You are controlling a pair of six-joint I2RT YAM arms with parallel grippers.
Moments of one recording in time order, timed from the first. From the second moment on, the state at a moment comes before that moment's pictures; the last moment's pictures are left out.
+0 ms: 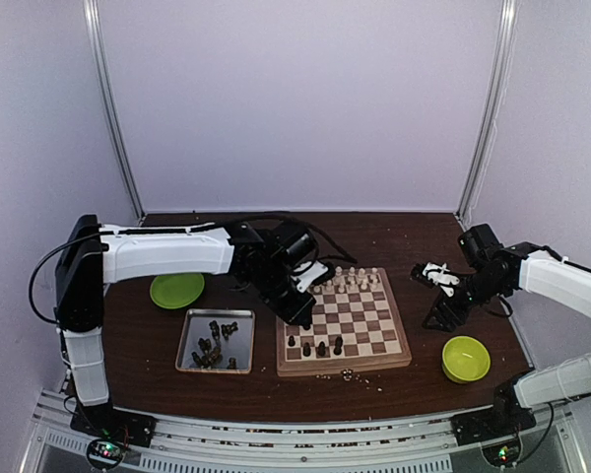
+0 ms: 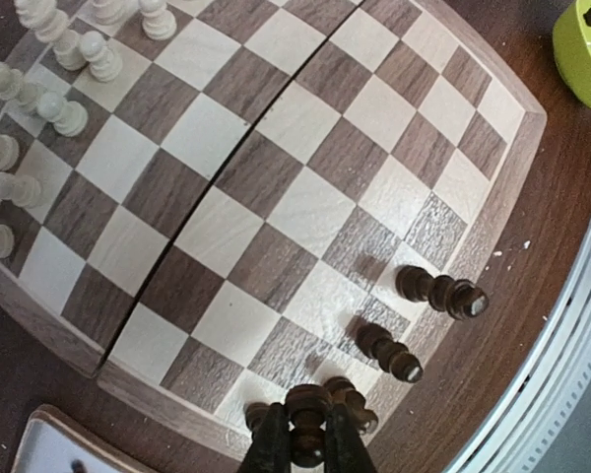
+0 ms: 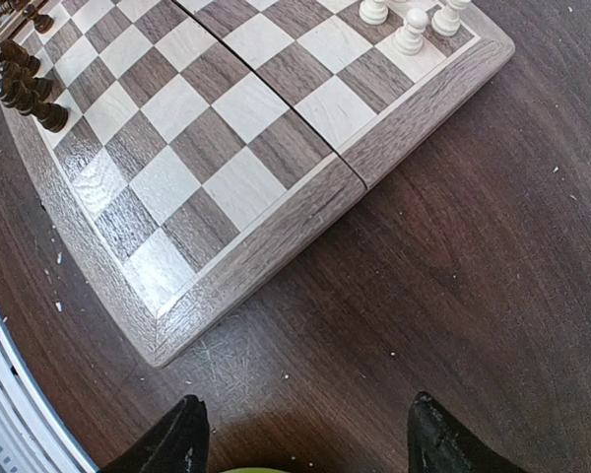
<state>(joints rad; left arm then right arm) -1.00 1.95 1.58 -0.76 0.18 -0.16 0.28 1.20 0.79 -0.74 -0.31 -0.55</state>
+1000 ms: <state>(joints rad) -1.05 2.11 1.70 -0.84 0.09 -0.12 0.28 1.20 0.79 -0.75 -0.31 -0.55</state>
